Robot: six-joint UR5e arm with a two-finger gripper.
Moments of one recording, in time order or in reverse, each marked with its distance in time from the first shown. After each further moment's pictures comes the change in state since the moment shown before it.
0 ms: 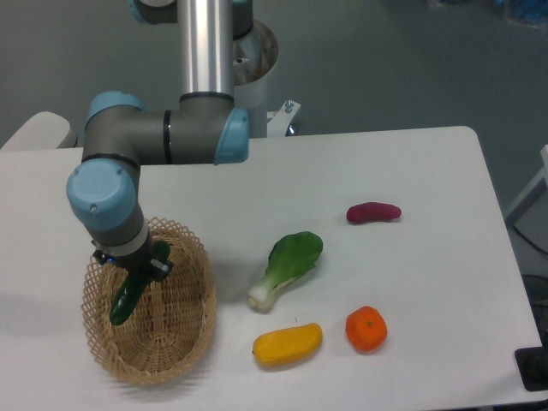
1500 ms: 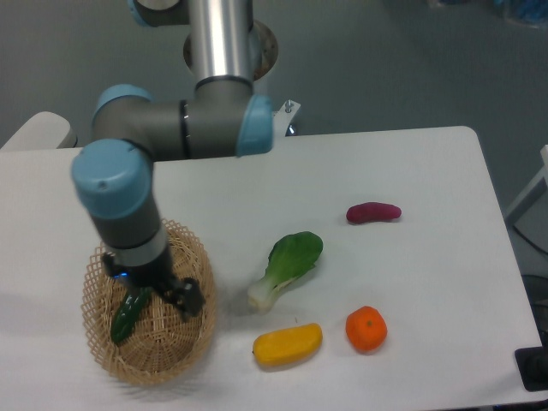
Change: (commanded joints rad) arm 0.225 0.064 0.221 0.028 0.051 0.467
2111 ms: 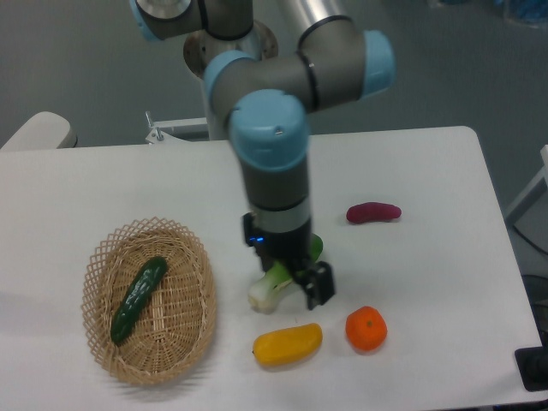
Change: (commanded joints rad) arm 0.216 0.026 0.003 -0.021 -0.002 0.537
